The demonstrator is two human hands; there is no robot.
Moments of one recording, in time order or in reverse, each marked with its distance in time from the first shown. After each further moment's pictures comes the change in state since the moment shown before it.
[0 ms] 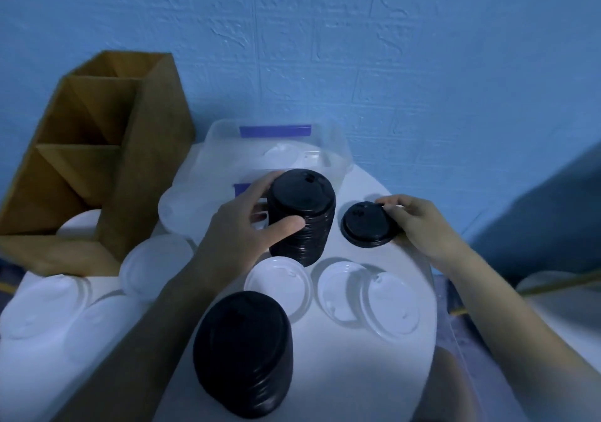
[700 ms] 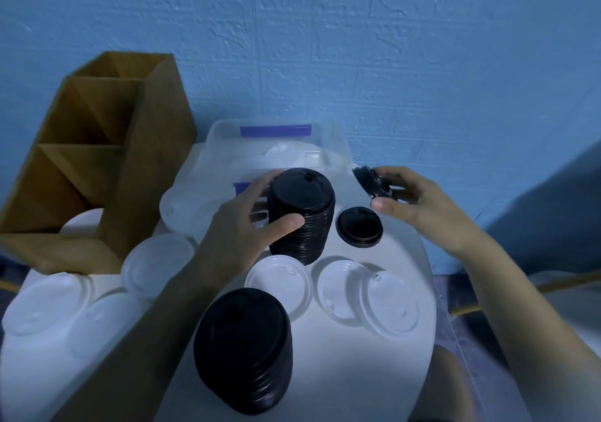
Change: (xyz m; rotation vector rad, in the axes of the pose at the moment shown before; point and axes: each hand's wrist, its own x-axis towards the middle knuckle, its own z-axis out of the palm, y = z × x) left_hand 0.000 0.001 0.002 -0.024 -0.007 -0.001; right_hand -0.021 -0.044 -0.015 -0.102 -0.157 -0.261
